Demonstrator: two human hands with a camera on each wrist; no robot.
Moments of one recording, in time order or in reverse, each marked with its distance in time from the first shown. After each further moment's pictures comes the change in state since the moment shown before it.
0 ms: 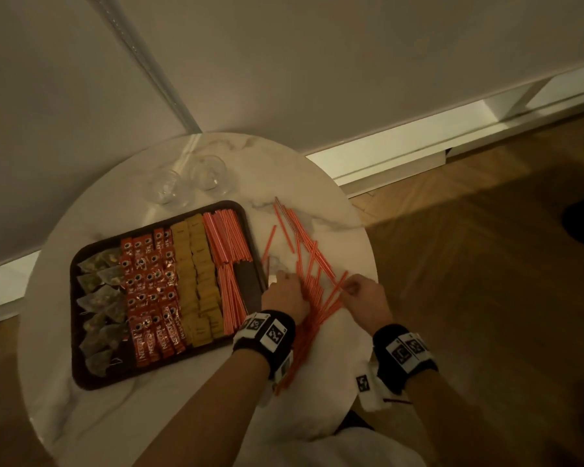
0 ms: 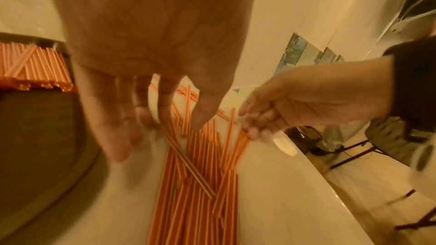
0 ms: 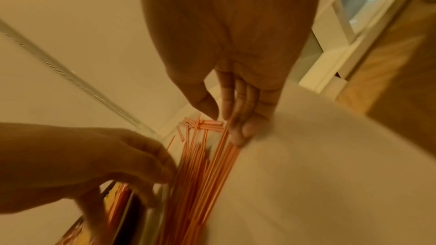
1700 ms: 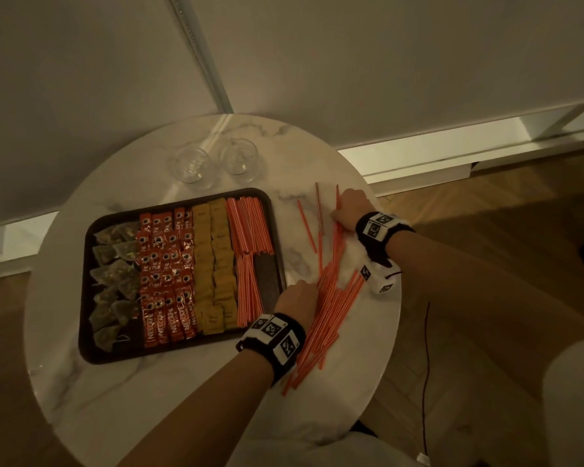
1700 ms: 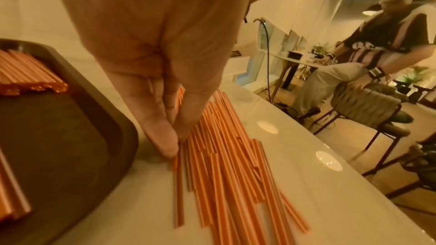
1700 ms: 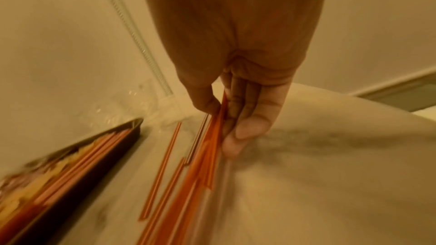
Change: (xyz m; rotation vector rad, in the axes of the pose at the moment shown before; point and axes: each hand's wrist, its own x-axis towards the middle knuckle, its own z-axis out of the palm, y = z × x) left_hand -0.005 -0.015 -0.003 0.083 -0.058 0.149; right_hand 0.156 -0.137 0.011 -0.662 -0.130 -0.179
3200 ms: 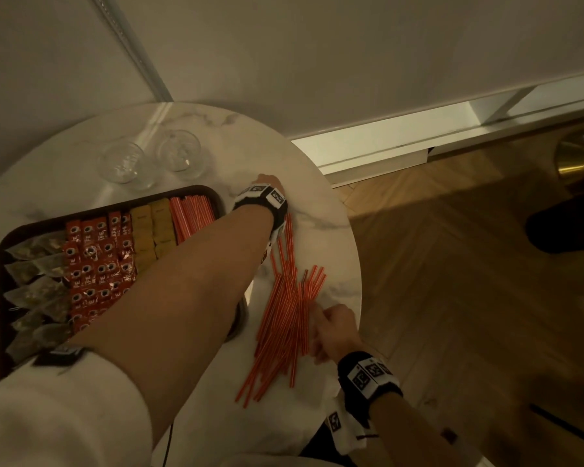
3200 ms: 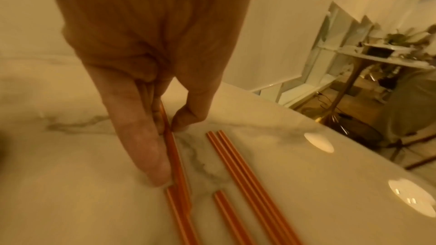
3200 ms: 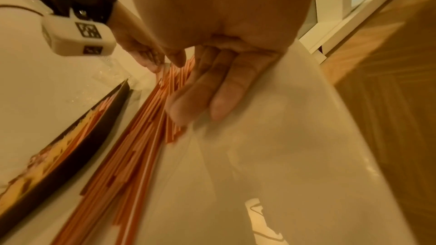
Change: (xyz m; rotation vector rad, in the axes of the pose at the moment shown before) left_hand 0.138 0.016 -0.126 0.112 0.069 -0.207; right_hand -0.193 0.059 0.104 0.903 -0.148 0.429
